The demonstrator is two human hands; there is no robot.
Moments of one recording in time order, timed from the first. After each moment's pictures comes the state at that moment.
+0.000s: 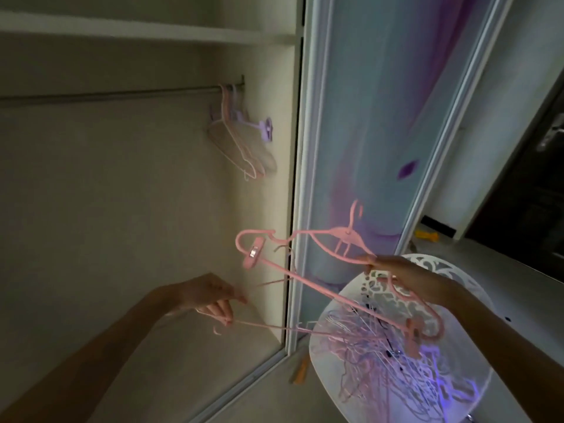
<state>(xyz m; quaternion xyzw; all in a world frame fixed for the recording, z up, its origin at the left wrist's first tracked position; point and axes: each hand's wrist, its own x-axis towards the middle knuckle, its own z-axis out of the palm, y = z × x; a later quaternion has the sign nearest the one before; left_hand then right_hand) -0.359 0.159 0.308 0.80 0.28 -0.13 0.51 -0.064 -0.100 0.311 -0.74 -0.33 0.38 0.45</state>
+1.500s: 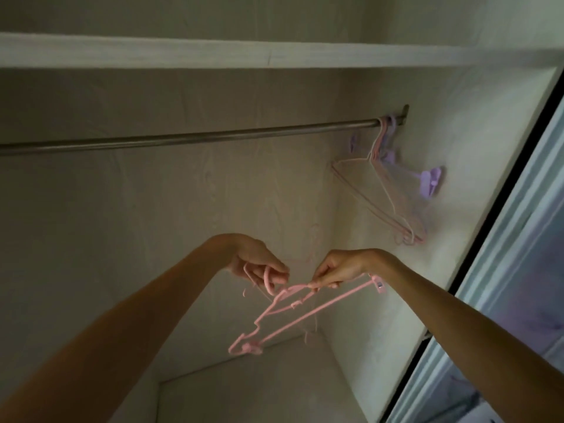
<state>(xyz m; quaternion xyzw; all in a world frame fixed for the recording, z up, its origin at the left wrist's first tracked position) -0.385 0.437 0.389 0.67 0.43 -0.11 0.60 -0.180 0.361 0.350 -0.65 -0.66 0.38 0.02</state>
